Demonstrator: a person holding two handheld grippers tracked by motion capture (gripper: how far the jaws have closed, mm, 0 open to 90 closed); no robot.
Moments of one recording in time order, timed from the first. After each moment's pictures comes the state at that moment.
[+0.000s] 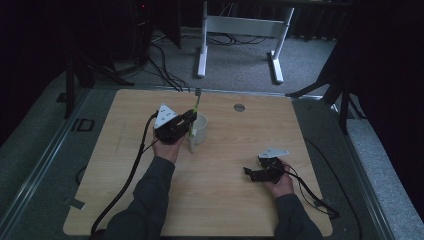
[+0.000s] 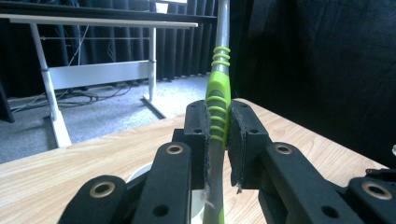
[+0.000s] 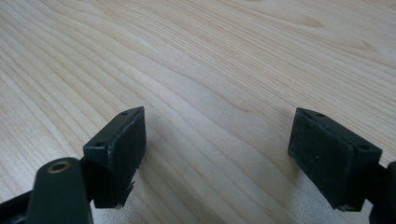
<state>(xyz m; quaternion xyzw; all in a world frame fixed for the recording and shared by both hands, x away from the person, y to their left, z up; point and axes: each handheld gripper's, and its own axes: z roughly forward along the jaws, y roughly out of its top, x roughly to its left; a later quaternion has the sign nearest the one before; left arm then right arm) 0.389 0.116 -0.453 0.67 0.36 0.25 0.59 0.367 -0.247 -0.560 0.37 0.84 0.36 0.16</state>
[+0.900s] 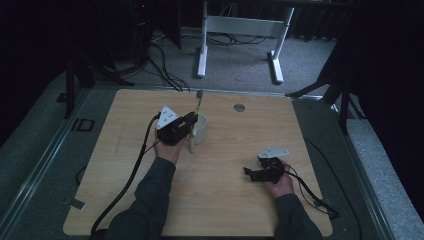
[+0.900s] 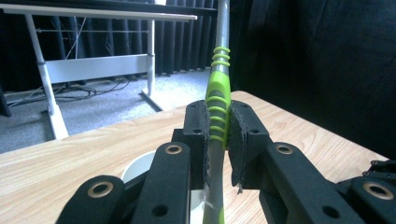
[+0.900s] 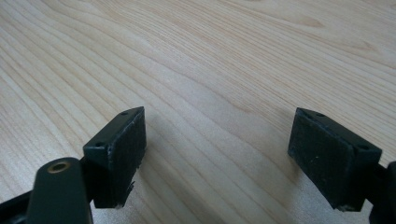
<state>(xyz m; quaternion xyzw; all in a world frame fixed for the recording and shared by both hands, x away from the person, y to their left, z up) 0.394 0.114 -0.464 0.68 0.37 0.25 0.59 0.367 -0.247 -0.560 0.37 0.84 0.36 0.16</state>
